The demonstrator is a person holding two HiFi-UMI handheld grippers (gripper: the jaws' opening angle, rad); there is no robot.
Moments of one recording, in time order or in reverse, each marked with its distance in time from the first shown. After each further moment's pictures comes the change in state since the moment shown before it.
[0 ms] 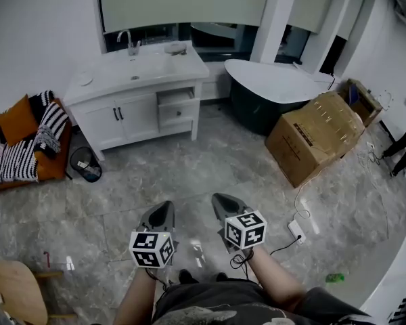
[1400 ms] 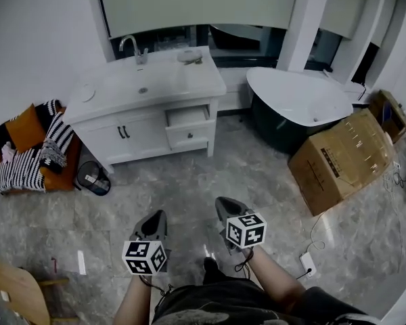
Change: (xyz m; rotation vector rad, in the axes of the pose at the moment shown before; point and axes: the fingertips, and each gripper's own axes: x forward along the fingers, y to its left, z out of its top) left arm 0.187 0.087 0.056 -0.018 0.041 0.179; right arm 0.188 -0.164 0.063 0.077 0.073 0.087
